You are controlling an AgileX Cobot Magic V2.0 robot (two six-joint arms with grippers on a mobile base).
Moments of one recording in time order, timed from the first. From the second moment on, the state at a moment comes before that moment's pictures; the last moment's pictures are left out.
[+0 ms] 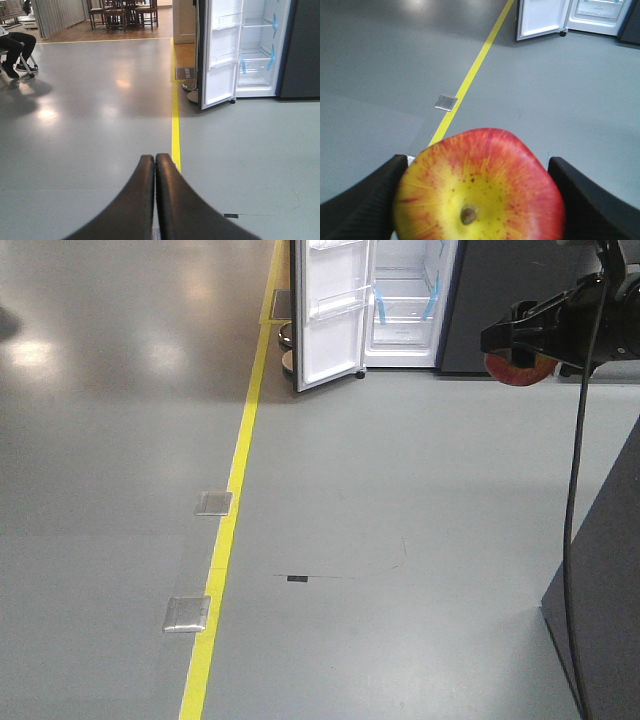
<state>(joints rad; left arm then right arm) 0.04 -0.01 0.02 0.13 0.22 -0.14 0.01 1.54 -1.43 0.48 0.60 -0.49</state>
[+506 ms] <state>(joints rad) 0.04 -0.01 0.02 0.13 0.22 -0.14 0.01 1.54 -1.43 0.48 0.60 -0.49</state>
